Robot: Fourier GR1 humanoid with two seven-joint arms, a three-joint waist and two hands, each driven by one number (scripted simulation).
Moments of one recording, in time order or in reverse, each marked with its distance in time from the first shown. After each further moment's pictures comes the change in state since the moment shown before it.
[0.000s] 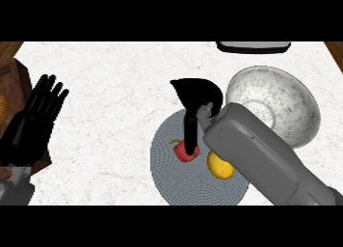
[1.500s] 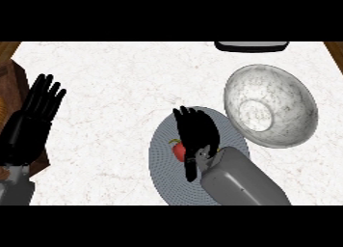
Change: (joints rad) left arm 0.009 -0.086 0.105 -0.011 -0.090 -0.080 0.062; right arm 0.309 0.095 0.059 -0.136 0.348 -0.039 -0.054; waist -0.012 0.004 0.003
